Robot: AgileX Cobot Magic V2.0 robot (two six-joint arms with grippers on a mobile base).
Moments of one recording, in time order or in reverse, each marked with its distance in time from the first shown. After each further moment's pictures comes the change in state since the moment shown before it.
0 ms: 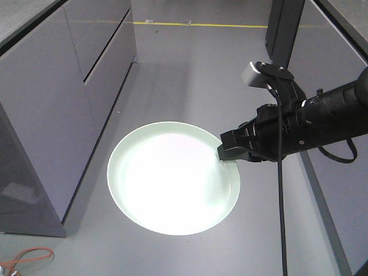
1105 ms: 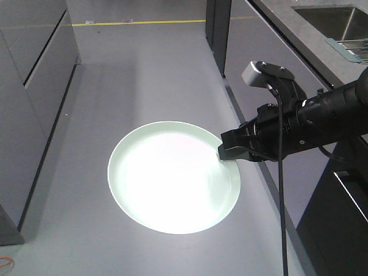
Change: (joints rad) left arm 0.000 0.000 0.000 0.000 0.000 0.000; right arm 0.000 0.000 0.000 0.000 -0.001 0.000
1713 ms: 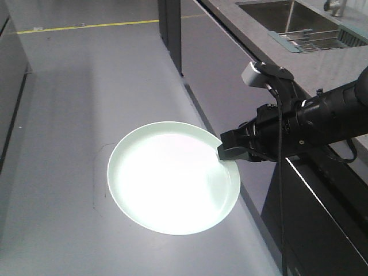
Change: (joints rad) left arm 0.000 0.000 0.000 0.000 0.000 0.000; right arm 0.000 0.000 0.000 0.000 0.000 0.000
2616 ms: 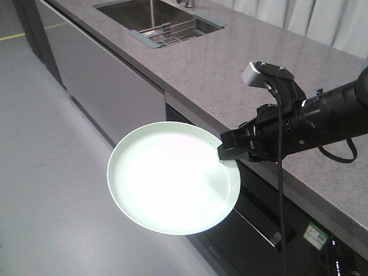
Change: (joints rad) left arm 0.000 0.000 0.000 0.000 0.000 0.000; right arm 0.000 0.000 0.000 0.000 0.000 0.000
